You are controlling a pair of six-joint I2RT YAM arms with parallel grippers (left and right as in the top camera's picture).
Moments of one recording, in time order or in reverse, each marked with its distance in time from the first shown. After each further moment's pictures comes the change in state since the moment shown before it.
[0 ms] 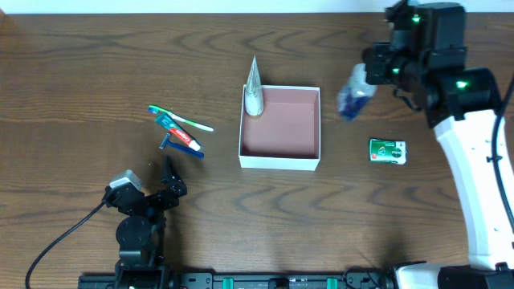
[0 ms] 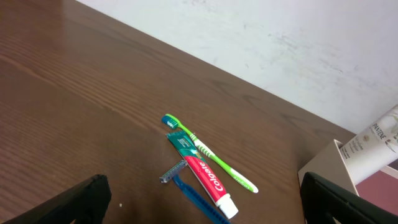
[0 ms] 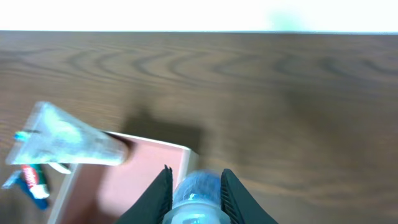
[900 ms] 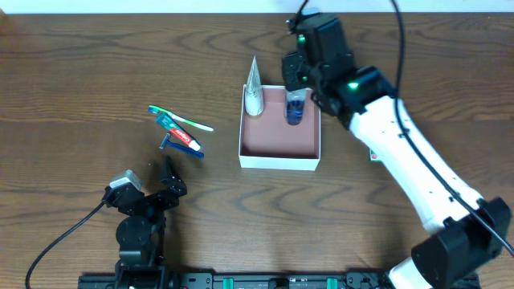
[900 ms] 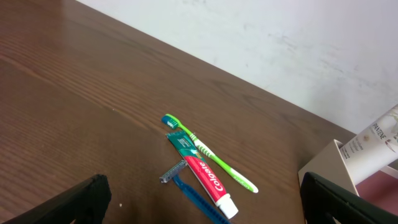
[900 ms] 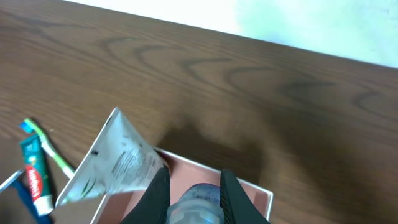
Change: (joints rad) left arm 0.000 0.000 0.000 0.000 0.000 0.000; right arm 0.343 0.209 0.000 0.223 0.268 0.046
